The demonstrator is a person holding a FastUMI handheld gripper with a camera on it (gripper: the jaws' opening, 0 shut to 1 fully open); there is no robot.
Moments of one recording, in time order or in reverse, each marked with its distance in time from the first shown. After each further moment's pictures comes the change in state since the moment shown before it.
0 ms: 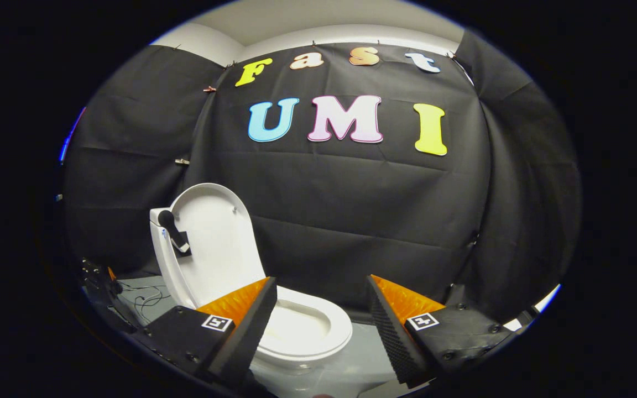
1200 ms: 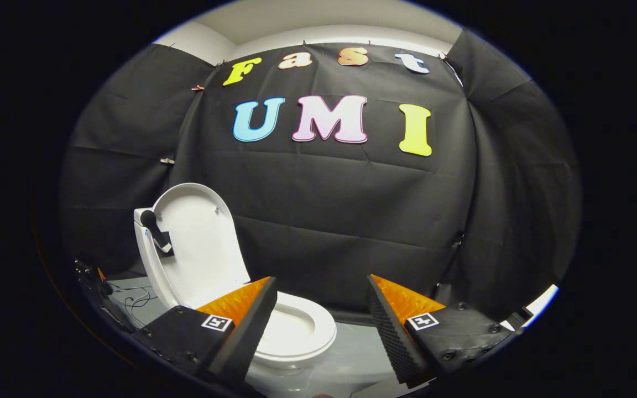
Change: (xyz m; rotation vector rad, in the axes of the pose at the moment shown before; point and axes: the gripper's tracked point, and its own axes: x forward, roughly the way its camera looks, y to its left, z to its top) arm 0.002 -0.022 0.002 0.003 -0.005 -0.062
